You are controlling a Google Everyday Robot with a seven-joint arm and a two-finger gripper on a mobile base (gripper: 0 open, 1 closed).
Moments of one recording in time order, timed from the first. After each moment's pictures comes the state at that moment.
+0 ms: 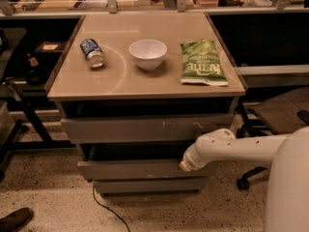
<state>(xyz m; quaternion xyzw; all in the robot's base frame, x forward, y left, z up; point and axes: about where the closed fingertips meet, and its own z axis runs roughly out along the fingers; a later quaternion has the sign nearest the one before) 0.576 -0.127 0.437 -0.43 0.88 0.07 0.19</state>
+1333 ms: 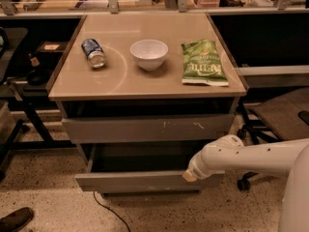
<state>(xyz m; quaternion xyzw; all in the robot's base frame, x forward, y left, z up) 0.530 -0.147 0.446 -0.41 0.90 0.06 0.16</state>
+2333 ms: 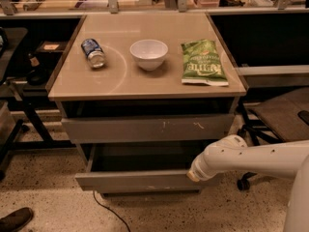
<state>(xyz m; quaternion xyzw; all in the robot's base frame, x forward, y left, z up) 0.523 -0.155 0.454 -0.40 0.90 0.06 0.15</state>
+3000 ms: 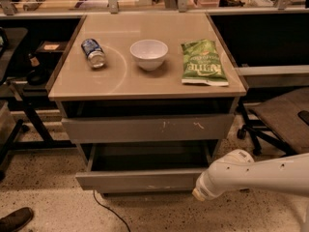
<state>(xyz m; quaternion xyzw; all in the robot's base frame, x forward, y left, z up) 0.452 -0.169 0.448 -0.37 0.92 0.06 0.11</state>
